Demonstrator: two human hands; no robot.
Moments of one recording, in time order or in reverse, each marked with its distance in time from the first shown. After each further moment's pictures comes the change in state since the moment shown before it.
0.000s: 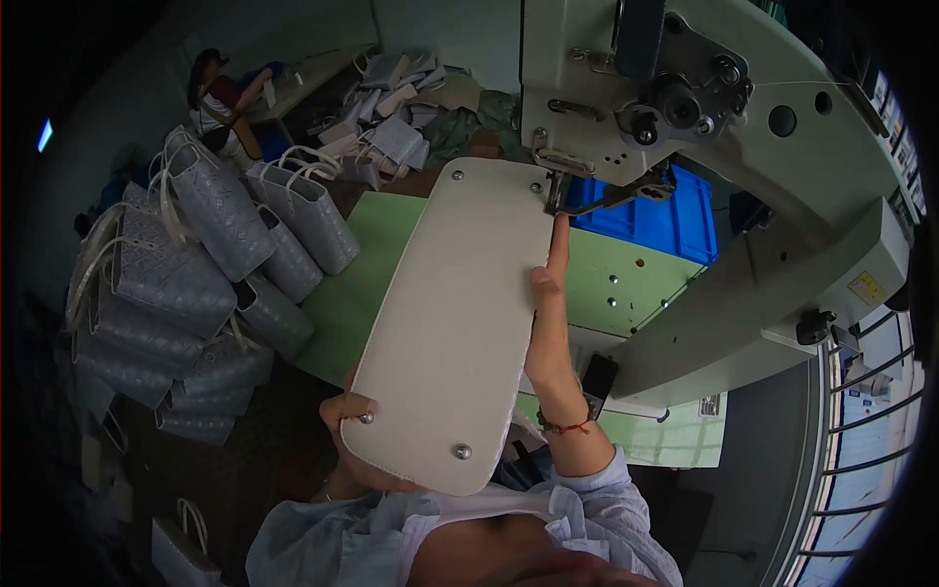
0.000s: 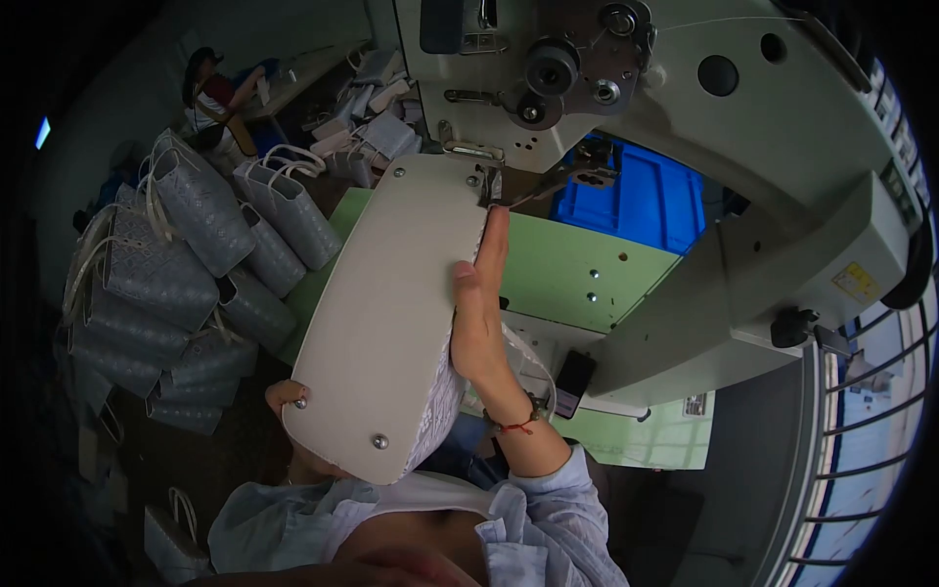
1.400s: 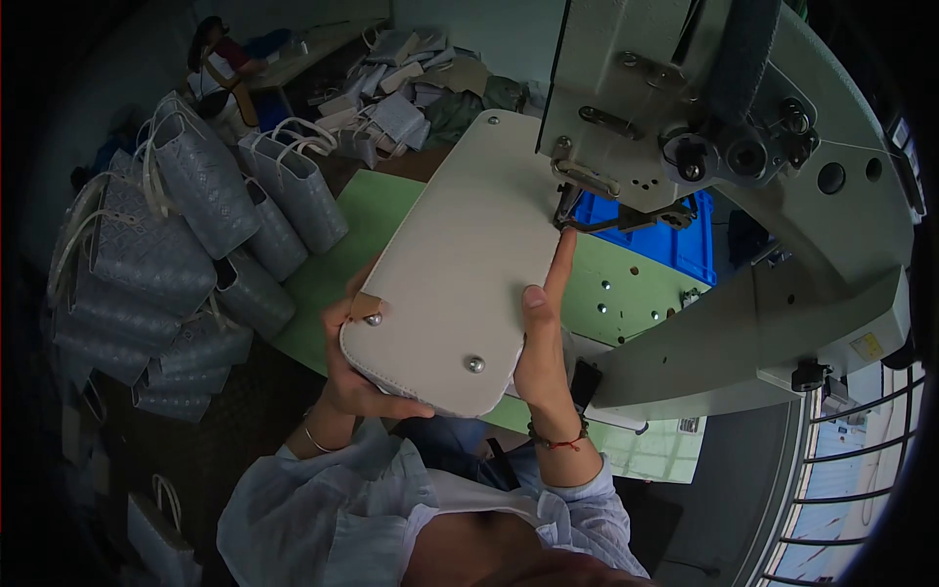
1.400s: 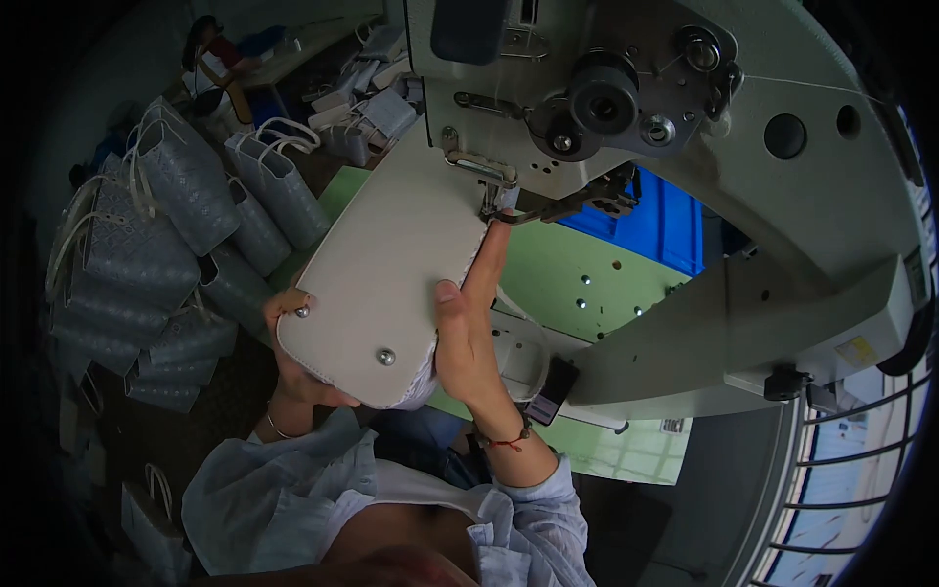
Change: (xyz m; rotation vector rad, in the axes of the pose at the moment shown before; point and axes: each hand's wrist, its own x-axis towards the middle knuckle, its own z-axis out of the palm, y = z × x) left_hand 0.096 -0.036 0.008 -0.017 -0.097 0.172; right_hand 0.002 -0.009 -0.011 0.032 -0.163 -0.021
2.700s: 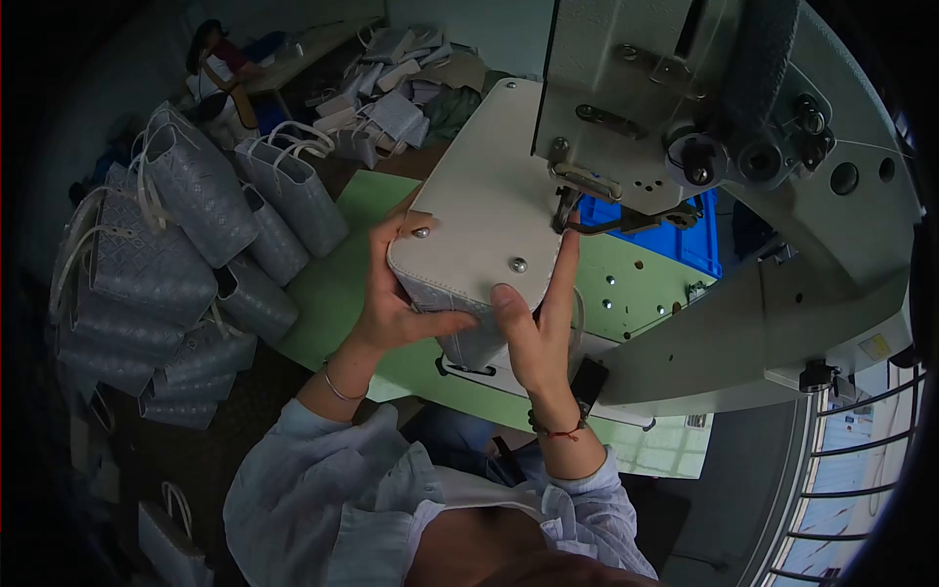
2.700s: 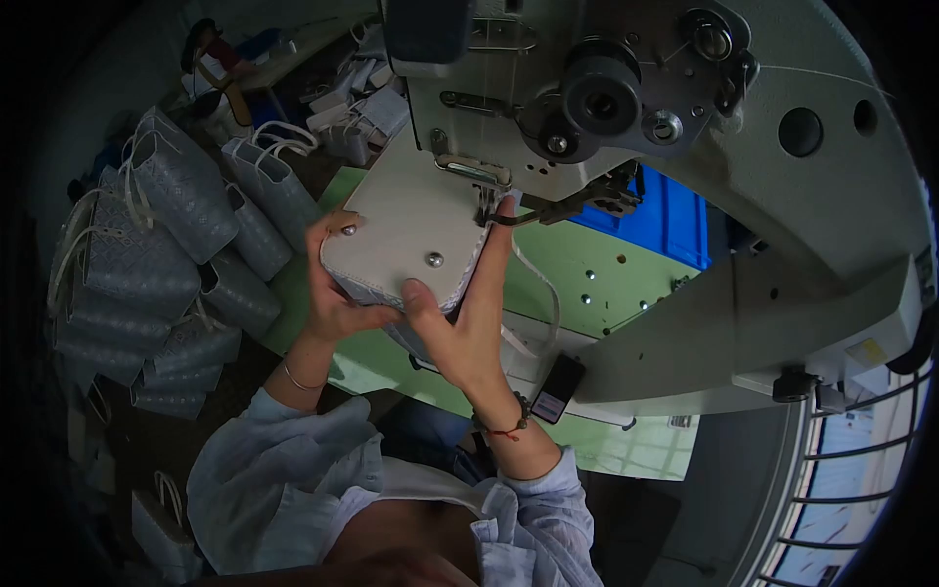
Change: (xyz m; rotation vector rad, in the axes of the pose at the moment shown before) left_hand 0.056 -0.054 0.014 -0.095 -0.021 -0.009; right_hand 0.014 0.003 0.005 0.175 0.105 0.194
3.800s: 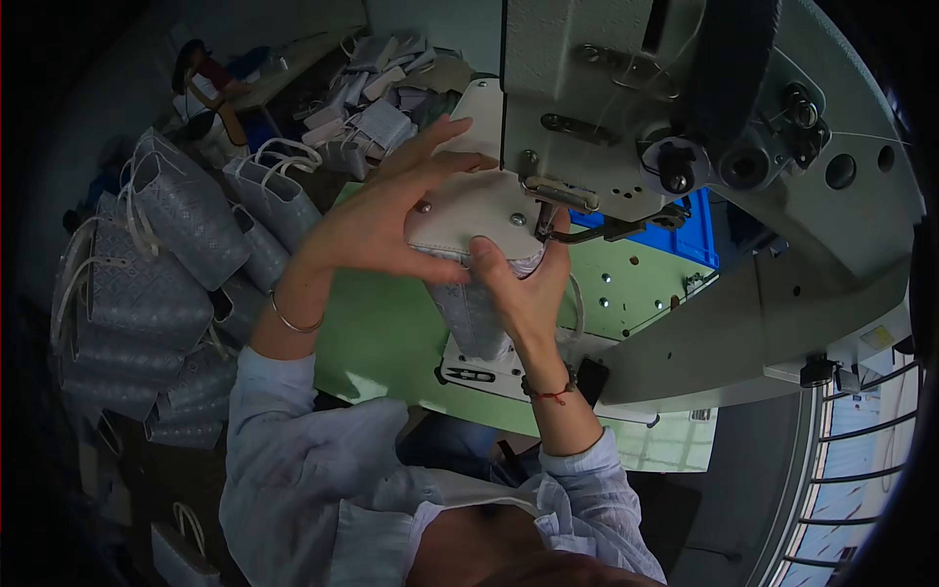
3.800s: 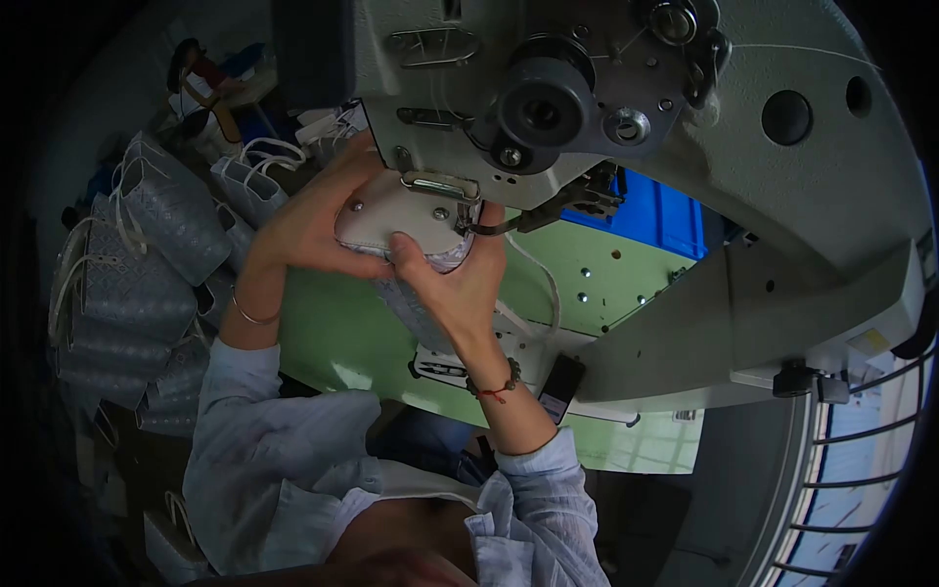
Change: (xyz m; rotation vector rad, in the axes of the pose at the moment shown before) left_hand 0.115 0.021 -0.030 0.606 -0.599 -0.050; right_hand 0.046 0.023 0.006 0.082 0.225 -0.173
